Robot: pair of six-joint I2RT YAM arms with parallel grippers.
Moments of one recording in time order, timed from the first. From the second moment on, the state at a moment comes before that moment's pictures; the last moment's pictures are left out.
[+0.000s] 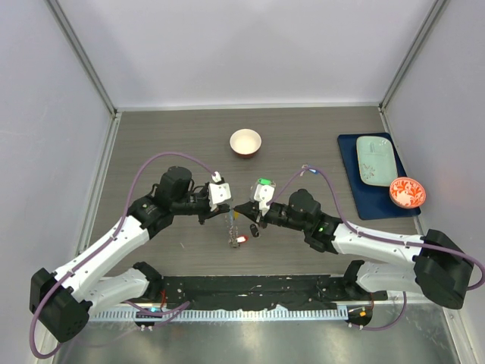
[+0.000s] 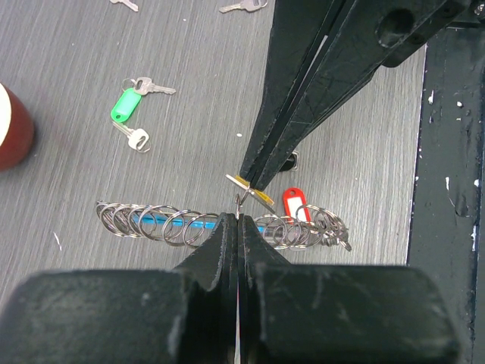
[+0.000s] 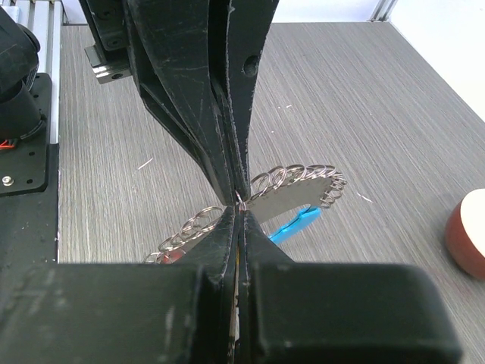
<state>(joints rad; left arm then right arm) -0.63 0.99 0.78 -0.37 0.58 0.50 0.97 1.15 0.54 0.54 -0.27 -0.20</state>
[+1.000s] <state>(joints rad) -0.63 0.99 0.78 -0.37 0.59 0.50 0.97 1.14 0.54 0.55 -0.26 -0.20</state>
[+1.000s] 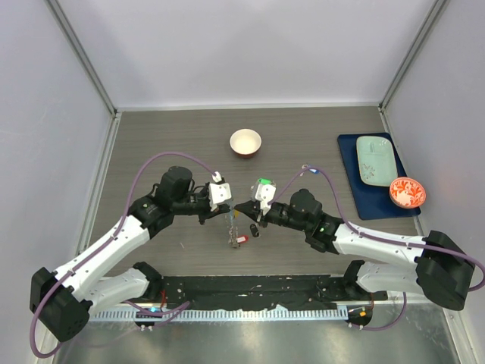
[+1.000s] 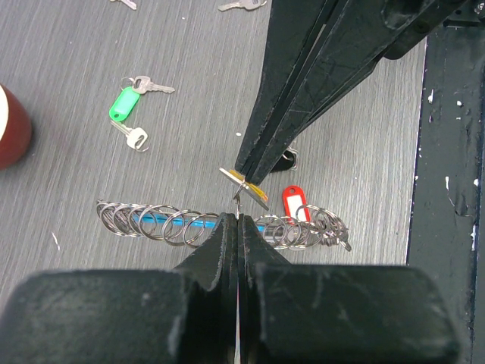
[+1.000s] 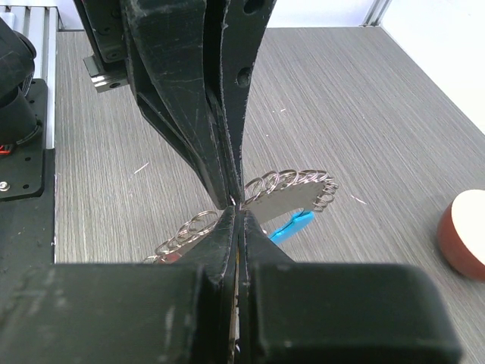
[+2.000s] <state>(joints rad) -0.63 0.99 0.78 -0.37 0.58 0.50 0.97 1.14 0.54 0.55 -0.25 -0.20</state>
